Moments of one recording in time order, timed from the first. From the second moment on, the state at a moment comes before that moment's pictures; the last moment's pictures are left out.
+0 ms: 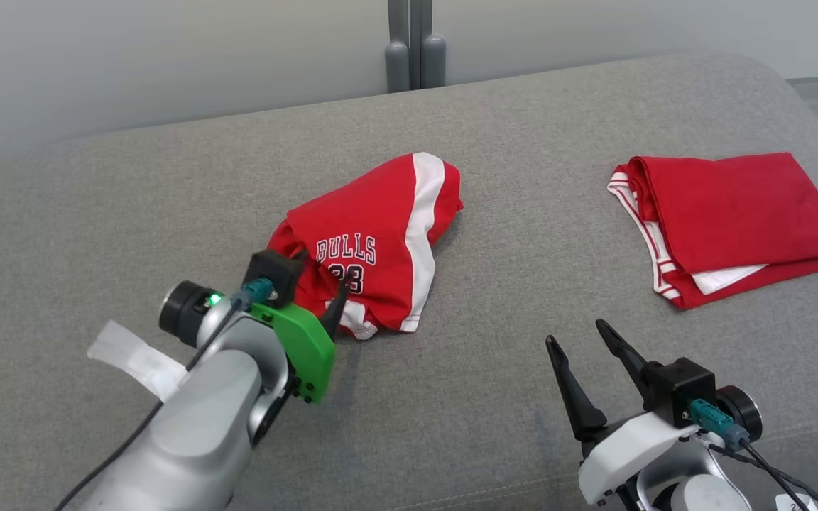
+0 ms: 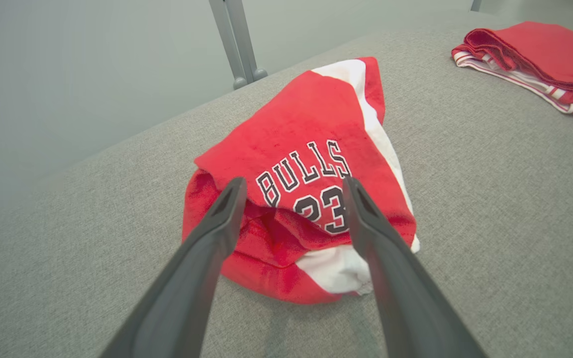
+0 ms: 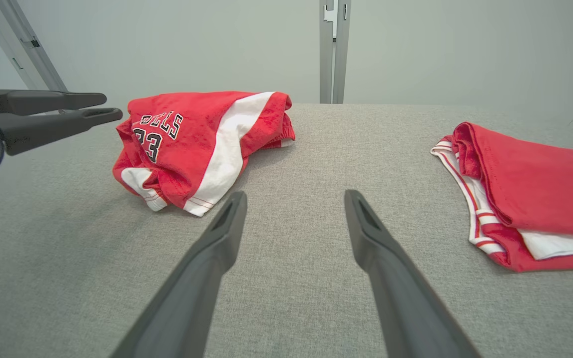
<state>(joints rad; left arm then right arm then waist) -0.70 0.20 -0.82 0.82 -0.56 -0.07 -0.14 -0.03 -0.05 0.19 0.10 0.10 0.13 -0.08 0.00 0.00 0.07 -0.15</state>
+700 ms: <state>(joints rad) -0.58 0.15 -0.91 0.73 -0.53 0.01 -0.08 -0.03 -0.05 0.18 0.08 0.10 0.13 -0.09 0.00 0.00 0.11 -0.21</state>
